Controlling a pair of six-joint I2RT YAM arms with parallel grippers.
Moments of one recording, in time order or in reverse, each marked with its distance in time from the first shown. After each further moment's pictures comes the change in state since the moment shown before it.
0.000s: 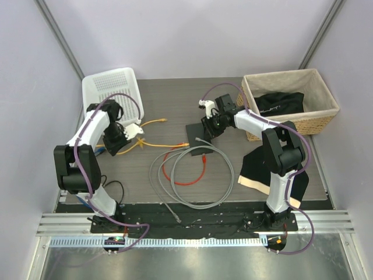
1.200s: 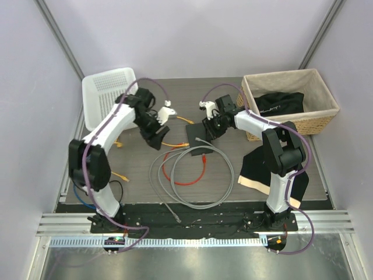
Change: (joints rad) left arm -0.309 0.050 0.201 0.072 0.392 -0.447; right arm 0.000 -0.008 -0.006 -0.009 0.029 -0.024
